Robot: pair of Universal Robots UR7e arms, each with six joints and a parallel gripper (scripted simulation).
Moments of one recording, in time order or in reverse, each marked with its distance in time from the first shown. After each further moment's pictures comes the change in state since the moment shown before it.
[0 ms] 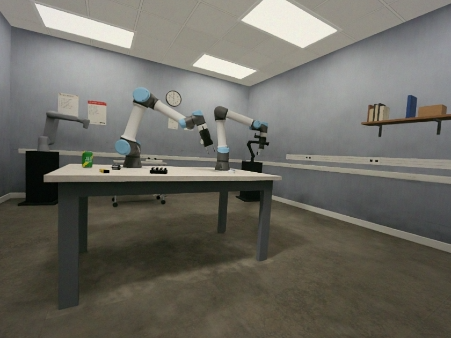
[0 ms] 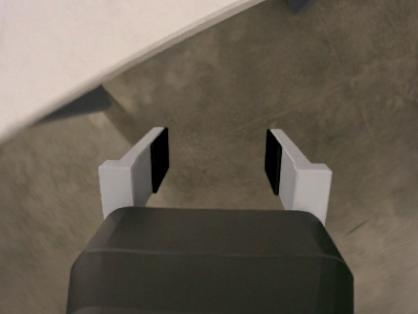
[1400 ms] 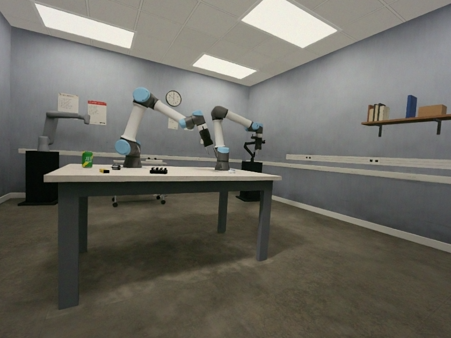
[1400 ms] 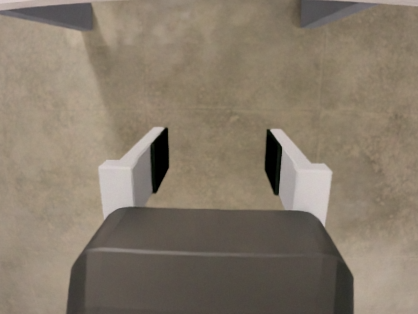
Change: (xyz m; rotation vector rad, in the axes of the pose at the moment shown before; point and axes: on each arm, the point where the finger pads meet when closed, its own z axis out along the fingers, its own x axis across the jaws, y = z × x) left arm 0.064 -0.012 0.005 -0.071 -0.001 -0.439; right arm 0.000 0.000 0.000 0.000 0.000 0.000
